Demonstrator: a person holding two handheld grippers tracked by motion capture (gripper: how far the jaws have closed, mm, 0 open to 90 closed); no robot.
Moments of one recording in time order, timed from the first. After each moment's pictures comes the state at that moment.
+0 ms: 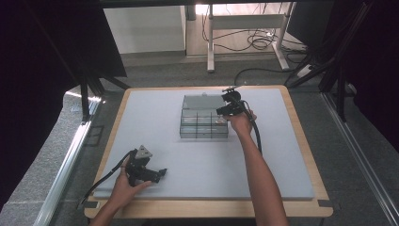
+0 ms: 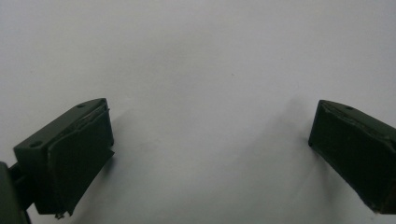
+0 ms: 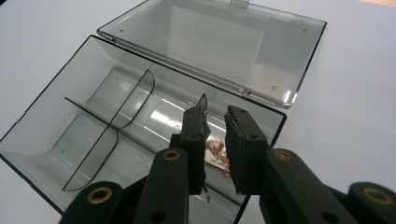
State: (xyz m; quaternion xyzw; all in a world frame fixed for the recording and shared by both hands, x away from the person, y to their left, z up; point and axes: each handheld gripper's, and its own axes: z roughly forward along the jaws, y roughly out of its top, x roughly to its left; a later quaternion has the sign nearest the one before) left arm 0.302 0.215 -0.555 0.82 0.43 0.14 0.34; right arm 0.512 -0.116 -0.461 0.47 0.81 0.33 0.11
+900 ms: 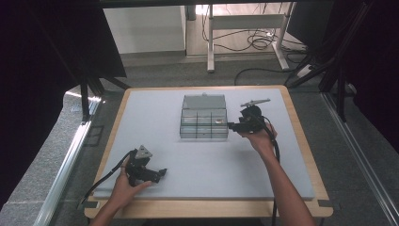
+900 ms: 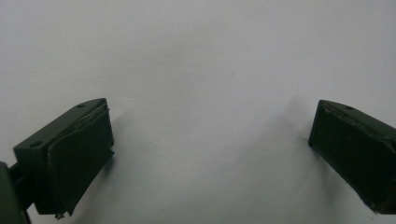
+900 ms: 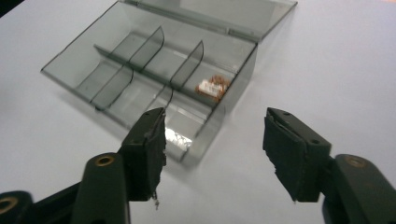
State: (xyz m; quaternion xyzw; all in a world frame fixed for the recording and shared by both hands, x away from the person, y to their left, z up) left arm 0.302 0.215 -0.555 0.82 0.43 0.14 0.34; right arm 0.435 -0.177 -0.454 0.44 0.81 0.36 0.13
